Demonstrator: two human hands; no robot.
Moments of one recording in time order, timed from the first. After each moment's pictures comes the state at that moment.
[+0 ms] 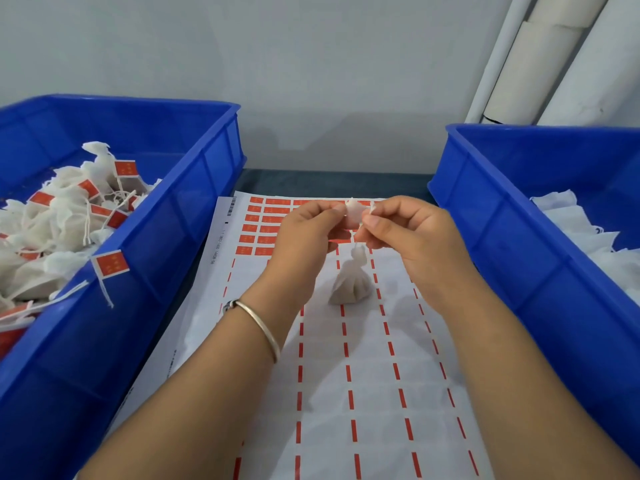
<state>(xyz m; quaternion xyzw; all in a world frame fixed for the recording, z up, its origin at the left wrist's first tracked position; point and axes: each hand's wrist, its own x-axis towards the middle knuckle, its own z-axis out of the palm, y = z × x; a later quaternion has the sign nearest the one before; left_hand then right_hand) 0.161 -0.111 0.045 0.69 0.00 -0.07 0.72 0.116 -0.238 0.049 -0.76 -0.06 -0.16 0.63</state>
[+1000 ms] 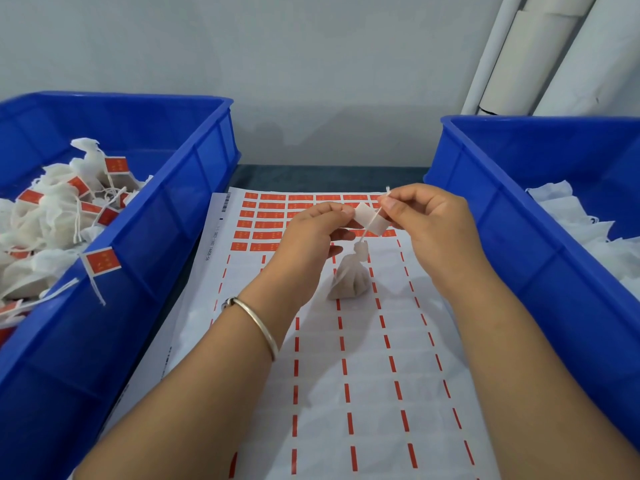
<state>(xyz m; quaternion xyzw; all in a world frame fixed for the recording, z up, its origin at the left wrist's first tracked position) 0.154 -0.121 0.053 0.68 0.04 -0.15 0.72 0.122 -0.253 0.045 -0.82 0.03 -0.24 0.53</state>
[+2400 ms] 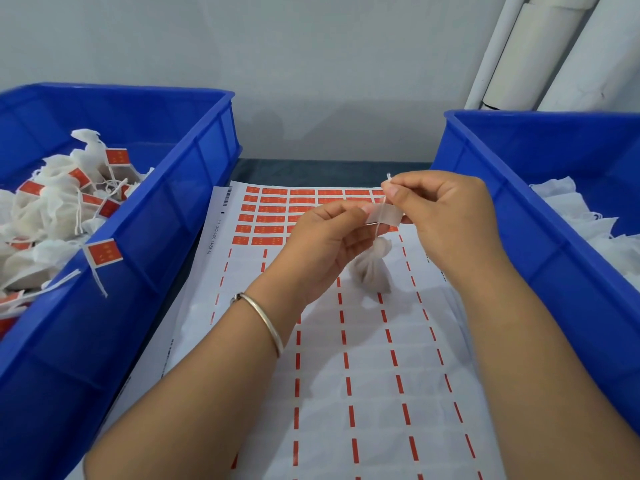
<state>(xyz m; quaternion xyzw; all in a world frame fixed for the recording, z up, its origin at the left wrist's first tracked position) 0.150 -0.117 0.036 0.55 -0.11 -0.21 0.80 0.111 -0.249 0.063 -0.83 -0.01 -0.28 0.49</state>
